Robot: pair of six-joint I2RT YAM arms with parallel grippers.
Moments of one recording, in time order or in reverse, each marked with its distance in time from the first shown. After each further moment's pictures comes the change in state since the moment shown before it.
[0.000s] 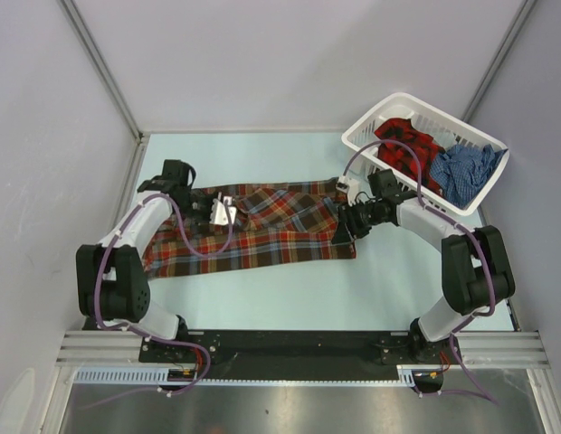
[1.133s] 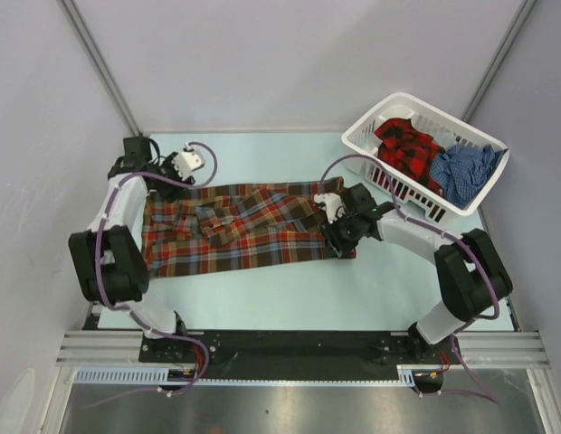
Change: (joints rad) left arm 0.235 0.103 0.172 0.163 -0.325 -0.558; right arm 0.213 -0.029 -0.051 0.010 0.307 0.036
